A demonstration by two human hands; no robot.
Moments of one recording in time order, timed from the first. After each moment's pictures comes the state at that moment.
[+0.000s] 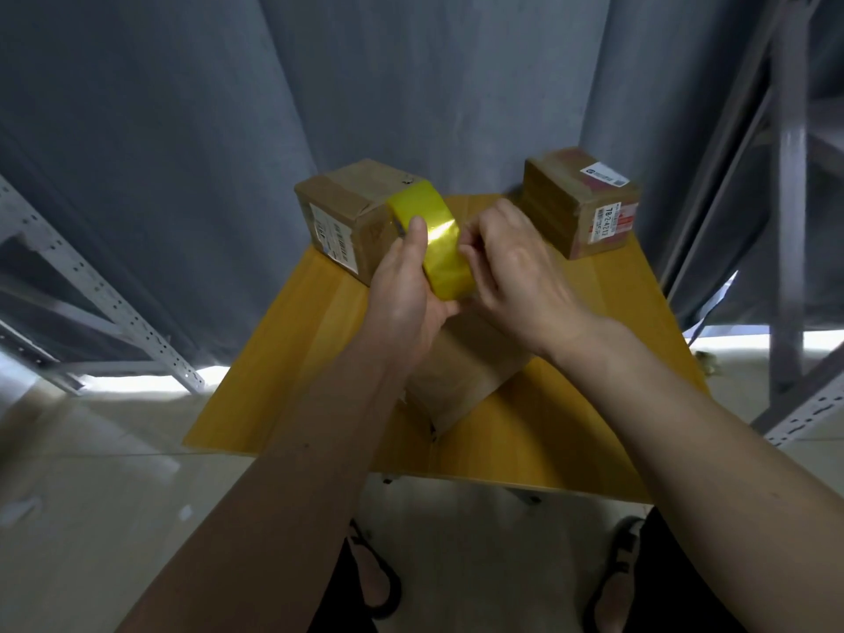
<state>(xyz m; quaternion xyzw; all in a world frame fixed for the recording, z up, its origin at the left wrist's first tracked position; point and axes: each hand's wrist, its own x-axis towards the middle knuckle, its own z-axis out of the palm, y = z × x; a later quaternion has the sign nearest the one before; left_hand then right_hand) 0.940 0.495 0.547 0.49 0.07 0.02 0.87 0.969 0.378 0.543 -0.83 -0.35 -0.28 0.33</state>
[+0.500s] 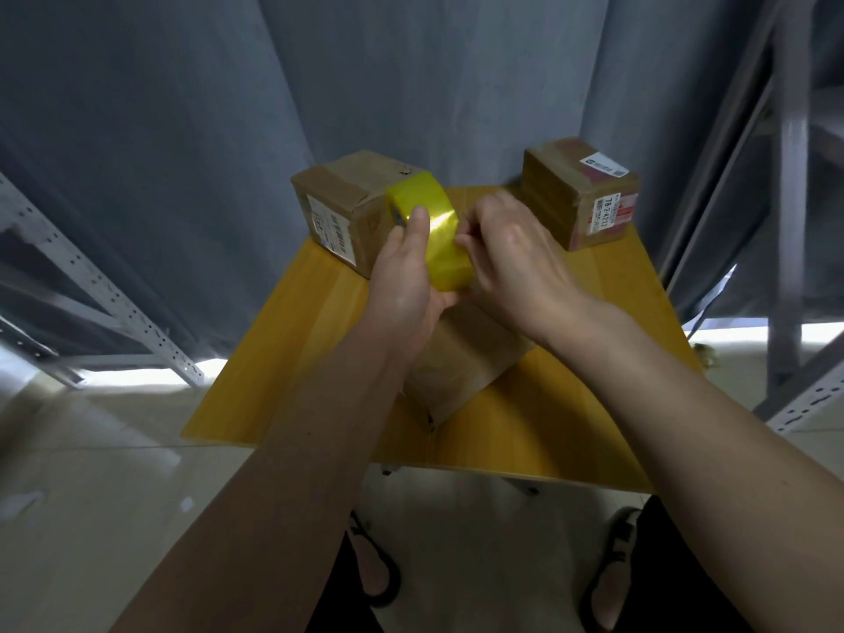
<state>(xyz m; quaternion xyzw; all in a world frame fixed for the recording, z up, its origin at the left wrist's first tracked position) 0.944 0.493 0.544 0.50 0.08 0.03 0.86 0.968 0.380 0.552 -0.87 -0.31 -0.23 0.30</state>
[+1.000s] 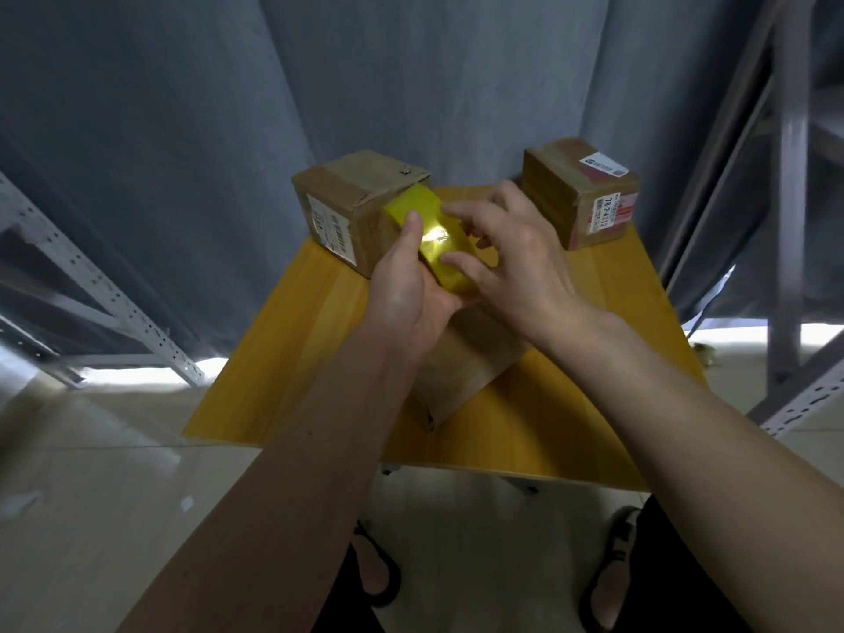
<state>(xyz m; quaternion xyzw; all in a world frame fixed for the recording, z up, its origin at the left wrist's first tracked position) 0.944 0.496 0.538 0.40 0.06 -0.02 0.91 0.963 0.376 0.547 -0.82 -0.33 -0.24 0.39</state>
